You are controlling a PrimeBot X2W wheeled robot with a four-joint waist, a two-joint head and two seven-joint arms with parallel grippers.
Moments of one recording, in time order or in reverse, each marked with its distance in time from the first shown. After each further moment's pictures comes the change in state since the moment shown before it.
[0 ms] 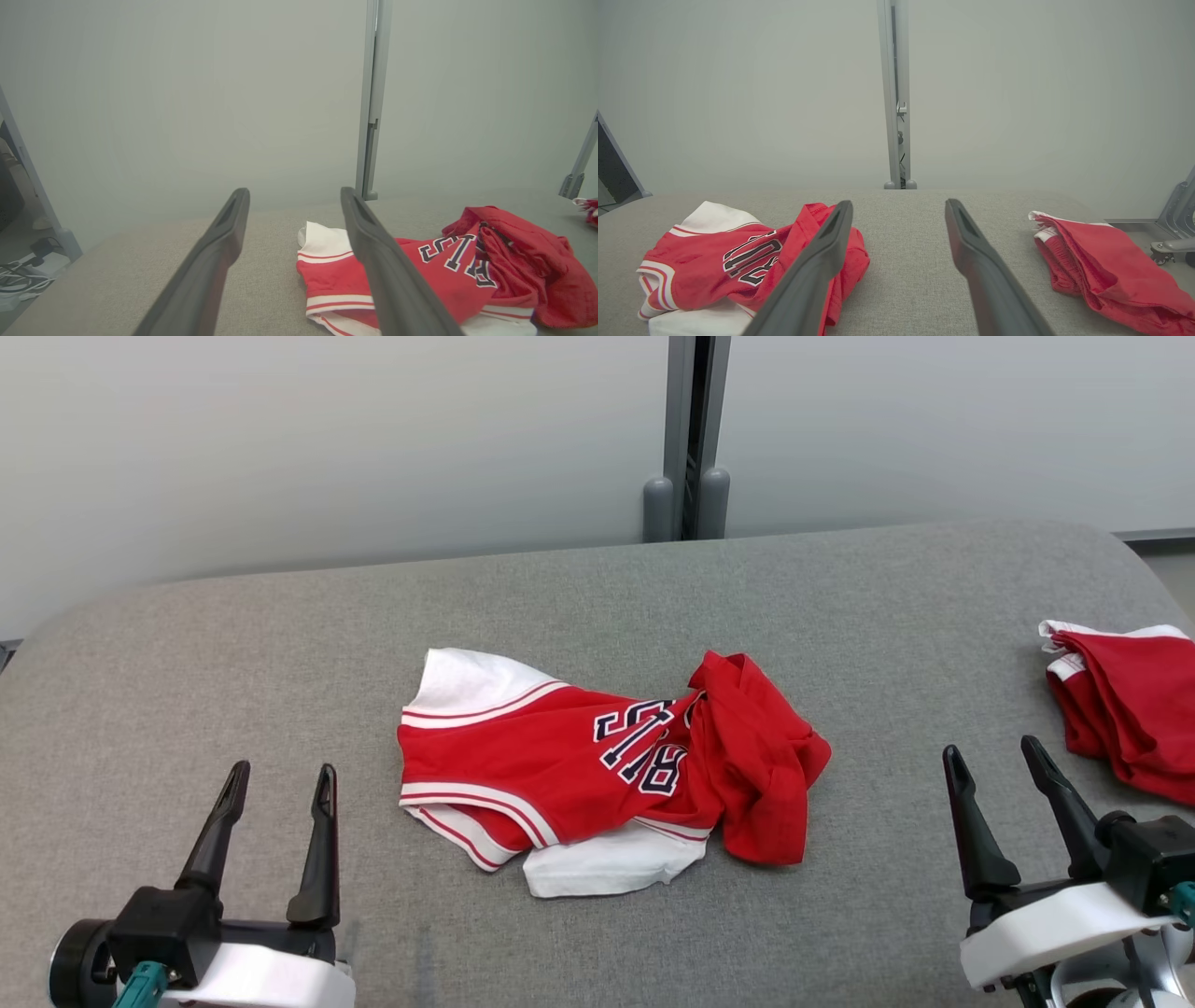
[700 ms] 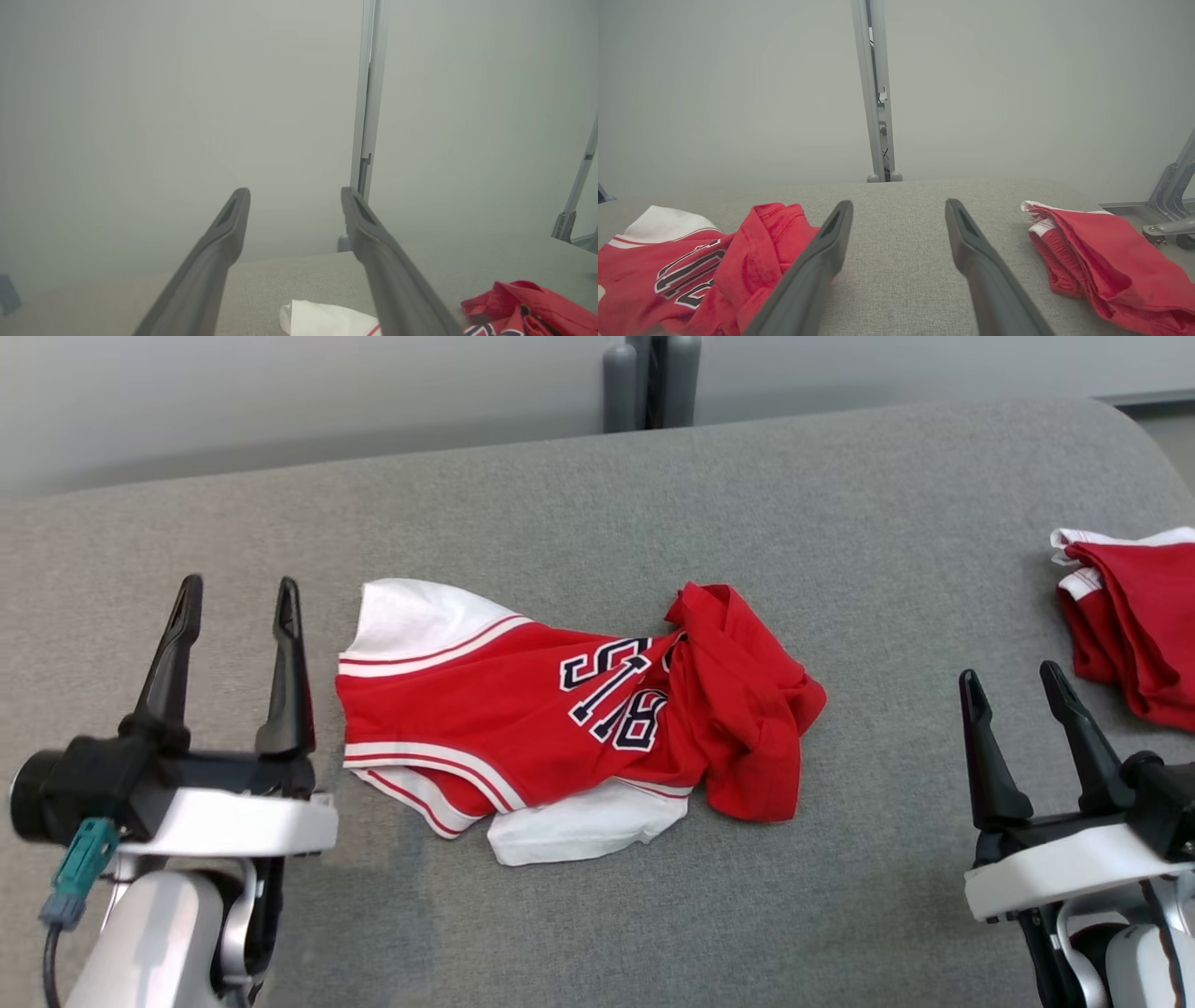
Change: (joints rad) left arm -0.337 -0.010 -0.021 0.120 -0.039 -0.016 -0.073; right arm -0.128 0.000 -0.011 0.038 0.026 0.000 -0.062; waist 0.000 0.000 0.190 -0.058
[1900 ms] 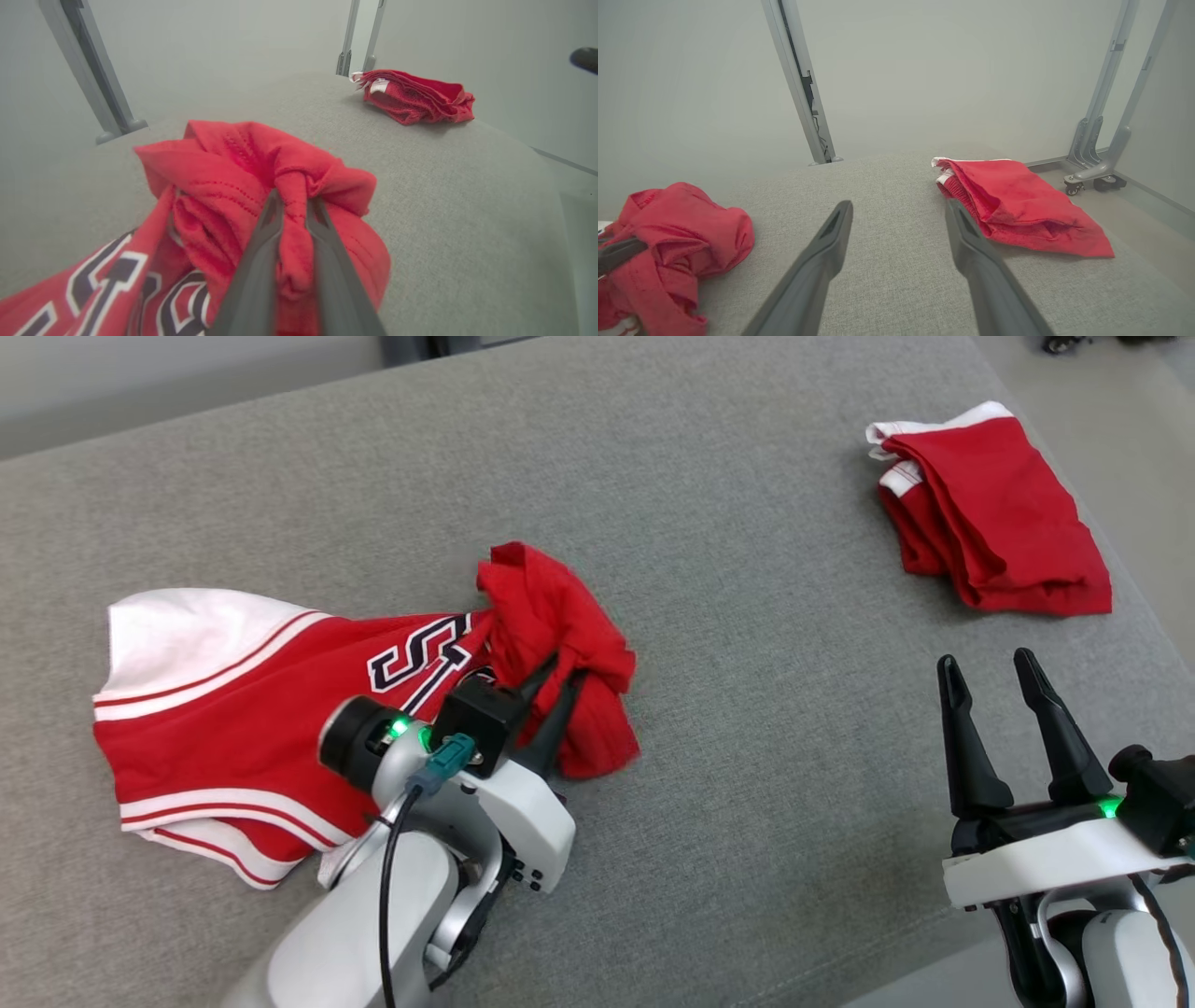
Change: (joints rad) left arm -0.220 -0.053 -0.500 0.185 -0.038 -0.018 0.263; right arm -0.019 -0.001 0.054 0.031 0.098 0.000 -0.063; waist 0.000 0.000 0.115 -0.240
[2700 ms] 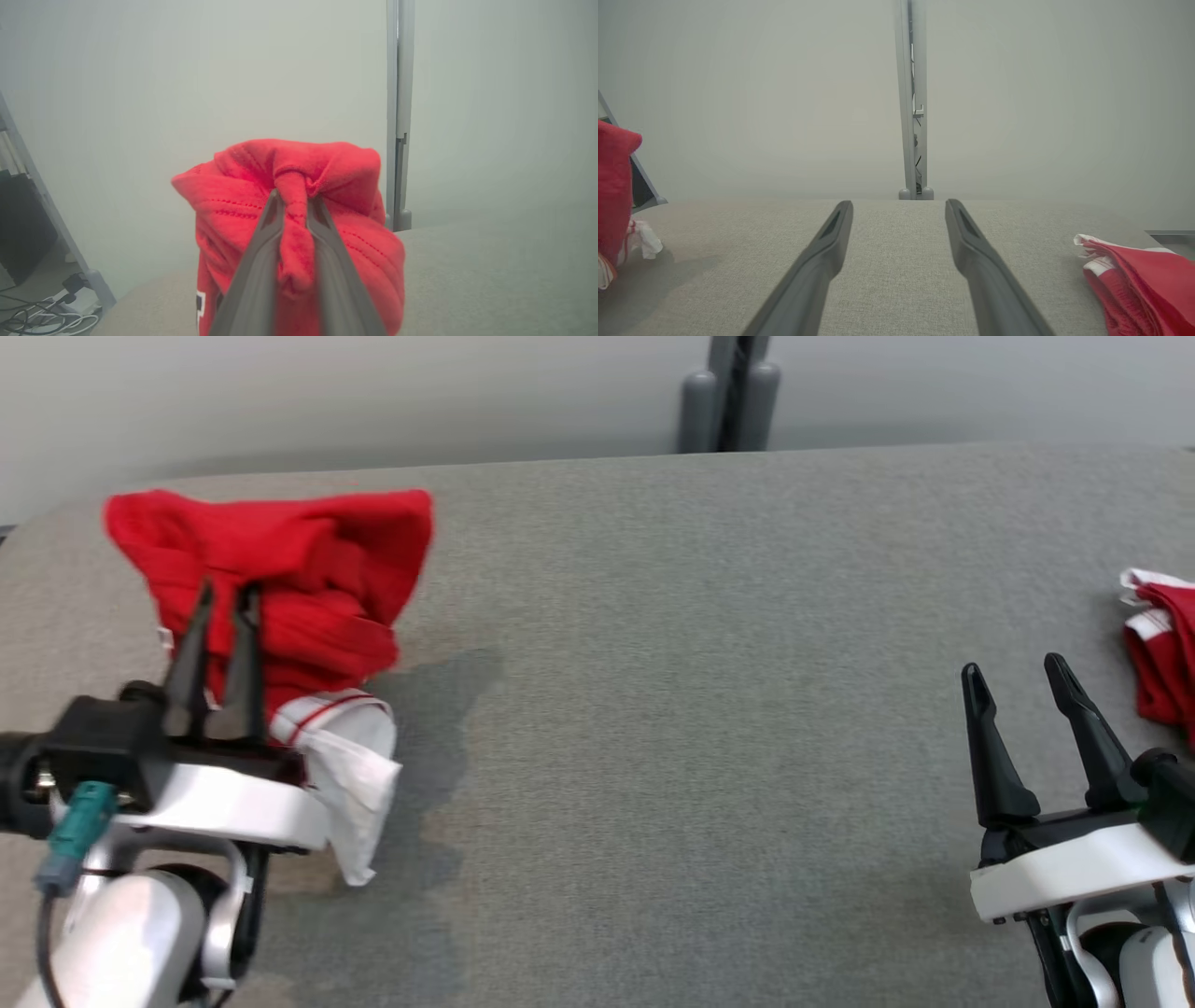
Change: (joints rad) left arm 0.232 0.266 0.364 -0.392 -0.031 0.235 -0.069; right arm 0.052 0.000 -0.053 -0.116 -0.099 0.000 0.113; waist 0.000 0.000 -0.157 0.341
